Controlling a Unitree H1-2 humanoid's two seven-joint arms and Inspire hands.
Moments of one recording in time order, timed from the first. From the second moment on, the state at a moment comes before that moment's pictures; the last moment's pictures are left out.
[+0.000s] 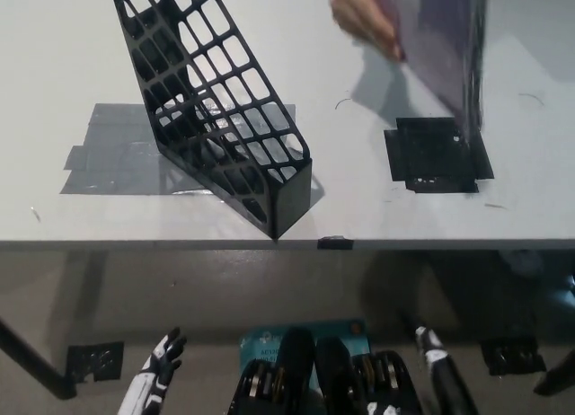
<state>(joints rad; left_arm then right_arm) 0.08 0.17 -0.09 0.30 0.10 -0.42 -0.04 0.18 -0.04 0.21 -0.09 -0.19 -0.19 -0.02</state>
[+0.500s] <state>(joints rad) 0.05 0.18 -0.14 0.31 0.09 -0.43 -0.07 0.09 -0.03 0.04 -0.39 -0.09 -0.21 -0.05</state>
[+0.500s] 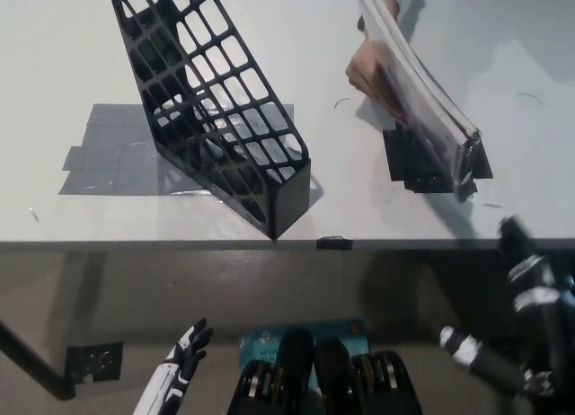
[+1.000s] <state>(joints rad) 0.04 0.18 -0.13 0.32 0.08 -0.43 -0.09 -0.13 -0.02 -0.10 -0.39 -0.11 -0.16 -0.10</state>
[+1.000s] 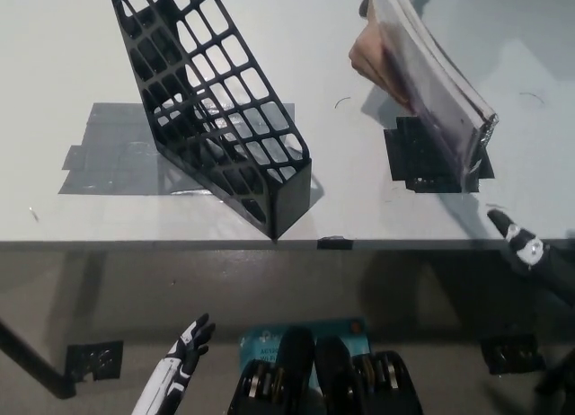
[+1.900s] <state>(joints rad) 0.05 0.18 -0.13 0.32 0.06 -0.43 -0.09 -0.46 -0.04 -0.03 -0.08 -0.18 -0.03 -0.08</state>
